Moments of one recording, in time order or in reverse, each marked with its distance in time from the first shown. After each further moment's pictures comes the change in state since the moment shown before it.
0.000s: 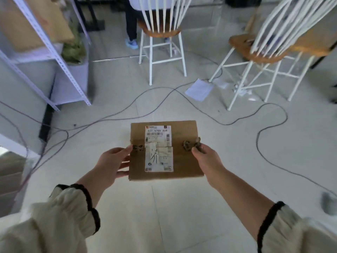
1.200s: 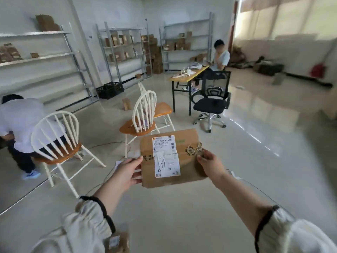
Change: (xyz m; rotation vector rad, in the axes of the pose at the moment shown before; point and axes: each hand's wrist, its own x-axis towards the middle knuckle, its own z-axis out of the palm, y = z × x) left_hand -0.296 0.284 0.130 0.337 -0.742 0.362; right_hand -0.323 -0.167 -0.221 0.442 0.790 -0.183
